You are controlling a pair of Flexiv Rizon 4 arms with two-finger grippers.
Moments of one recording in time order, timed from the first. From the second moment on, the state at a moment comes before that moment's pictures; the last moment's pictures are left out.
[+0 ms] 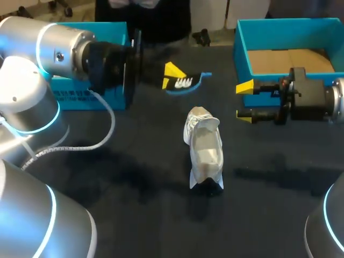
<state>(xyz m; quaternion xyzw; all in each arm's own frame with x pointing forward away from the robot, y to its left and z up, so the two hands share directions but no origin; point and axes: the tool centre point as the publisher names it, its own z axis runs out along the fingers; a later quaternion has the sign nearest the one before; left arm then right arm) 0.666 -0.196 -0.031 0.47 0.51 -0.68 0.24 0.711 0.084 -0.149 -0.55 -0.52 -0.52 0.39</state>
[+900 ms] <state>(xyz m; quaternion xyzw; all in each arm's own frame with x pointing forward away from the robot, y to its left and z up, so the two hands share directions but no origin) 0.696 -0.193 -0.112 0.60 0.43 -0.52 0.42 0.712 0.085 -0.149 -0.55 -0.52 -0.52 0.39</state>
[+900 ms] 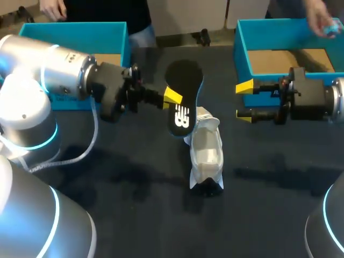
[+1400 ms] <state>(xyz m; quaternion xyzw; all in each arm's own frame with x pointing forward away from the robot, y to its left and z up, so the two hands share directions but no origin) 0.691 -0.191 -0.145 0.61 0.44 -0.47 0.46 0.712 0.085 -0.149 -0.55 -0.52 -0.52 0.39</state>
